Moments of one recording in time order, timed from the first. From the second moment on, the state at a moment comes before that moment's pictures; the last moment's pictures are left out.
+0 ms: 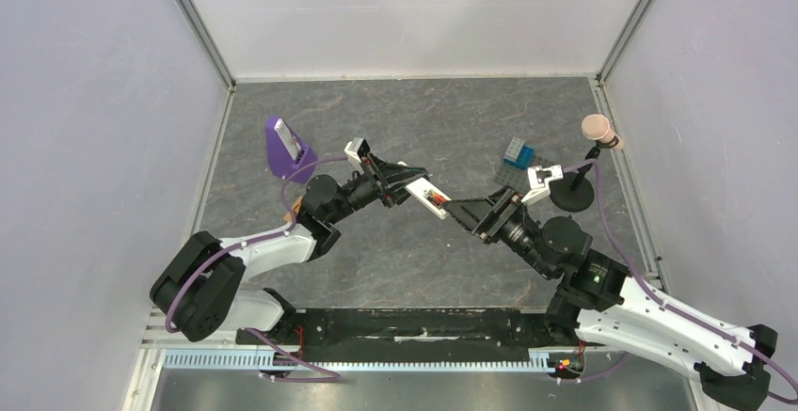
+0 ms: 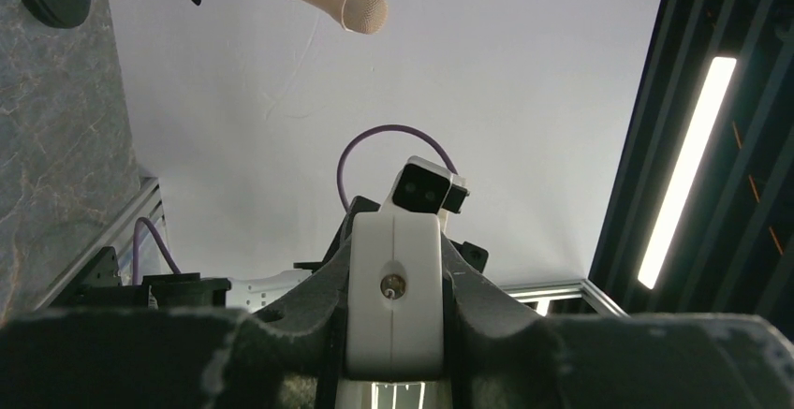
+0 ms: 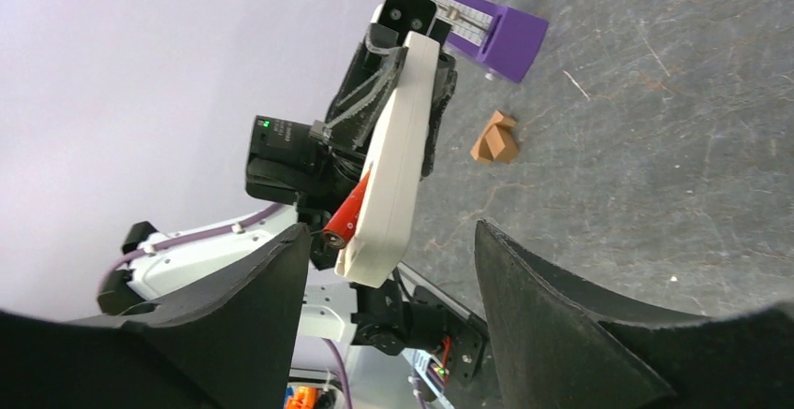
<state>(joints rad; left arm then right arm) -0.67 1.33 0.51 1.03 0.40 -1.80 1.02 0.58 0.60 -0.04 0.30 1.09</state>
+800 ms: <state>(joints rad) -0.67 1.33 0.49 1.08 0.39 -1.83 1.02 0.57 0.54 0.06 0.31 1.14</state>
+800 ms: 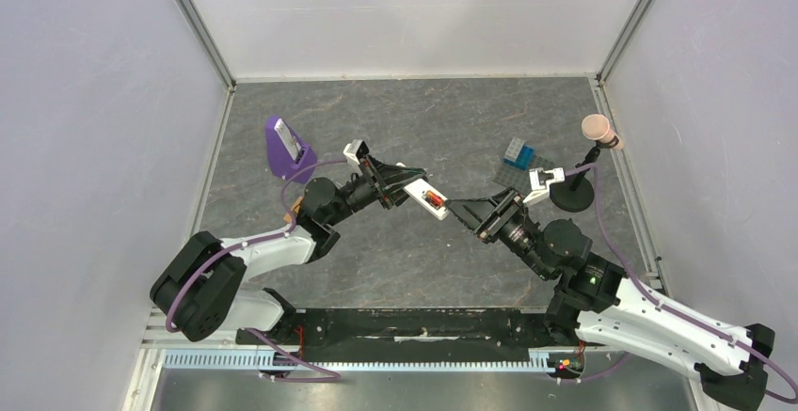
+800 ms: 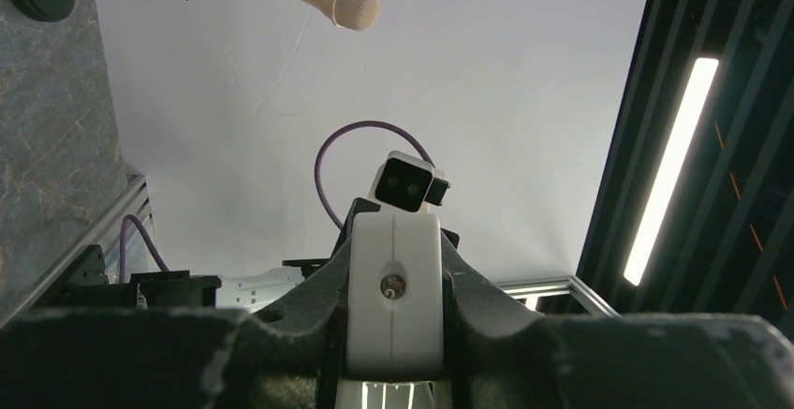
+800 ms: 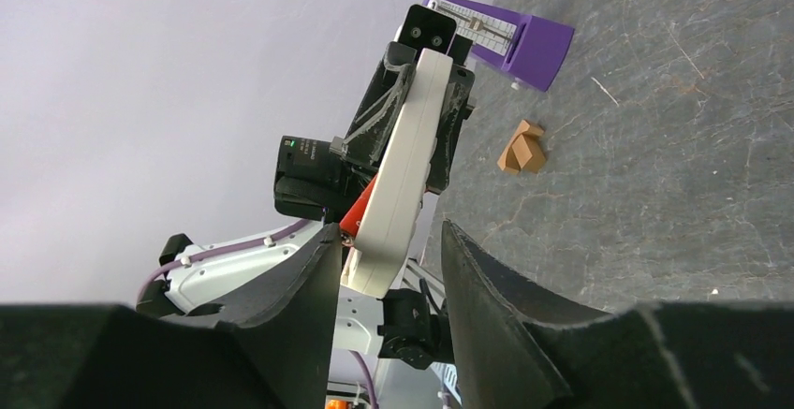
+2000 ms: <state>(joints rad) -0.65 1.22 0.48 0.85 0.38 -1.72 1.02 0.67 0.65 -0.14 0.34 1.18</state>
